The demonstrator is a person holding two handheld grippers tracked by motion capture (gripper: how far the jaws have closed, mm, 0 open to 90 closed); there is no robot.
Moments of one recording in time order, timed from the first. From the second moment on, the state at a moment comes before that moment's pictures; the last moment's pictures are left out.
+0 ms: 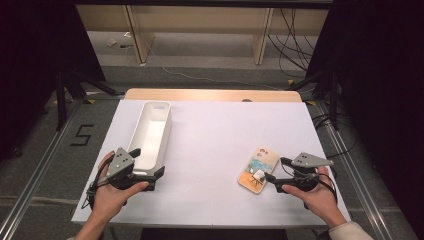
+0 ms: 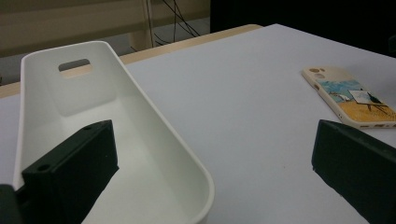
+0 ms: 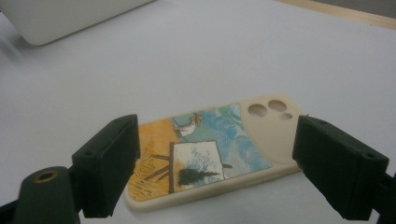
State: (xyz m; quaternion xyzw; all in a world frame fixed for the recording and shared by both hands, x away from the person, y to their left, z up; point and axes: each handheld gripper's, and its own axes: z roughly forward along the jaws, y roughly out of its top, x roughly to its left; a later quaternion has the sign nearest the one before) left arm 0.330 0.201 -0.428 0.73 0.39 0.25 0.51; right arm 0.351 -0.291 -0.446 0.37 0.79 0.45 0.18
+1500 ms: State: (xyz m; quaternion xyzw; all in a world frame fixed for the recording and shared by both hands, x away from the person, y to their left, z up) left arm 0.330 0.201 -0.429 0.72 0.39 0.25 0.51; right arm 0.378 -0.307 -0.452 0.41 0.82 0.35 0.19
